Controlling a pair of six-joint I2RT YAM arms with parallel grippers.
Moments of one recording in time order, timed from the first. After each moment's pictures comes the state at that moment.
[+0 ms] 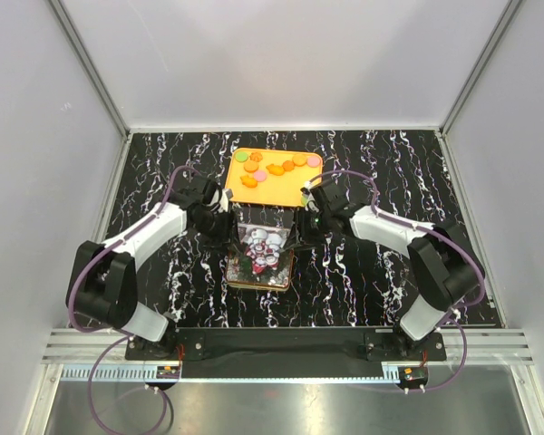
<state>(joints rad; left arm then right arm) -0.36 1.49 0.99 -0.74 0.40 -0.37 0.59 1.66 1.00 -0.29 -0.43 0.63</state>
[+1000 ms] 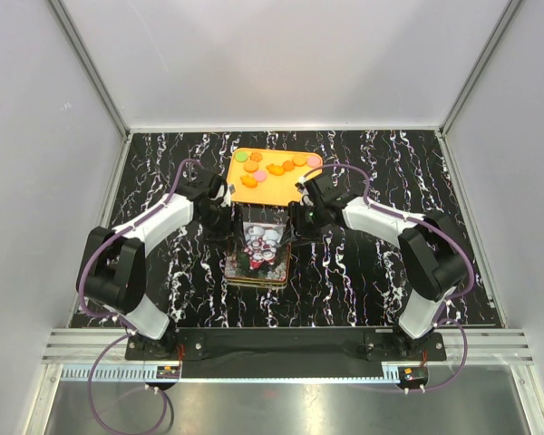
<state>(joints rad) -0.36 1.59 1.07 -0.75 0.34 -0.37 0.59 1.76 1.13 -0.38 -0.40 0.60</state>
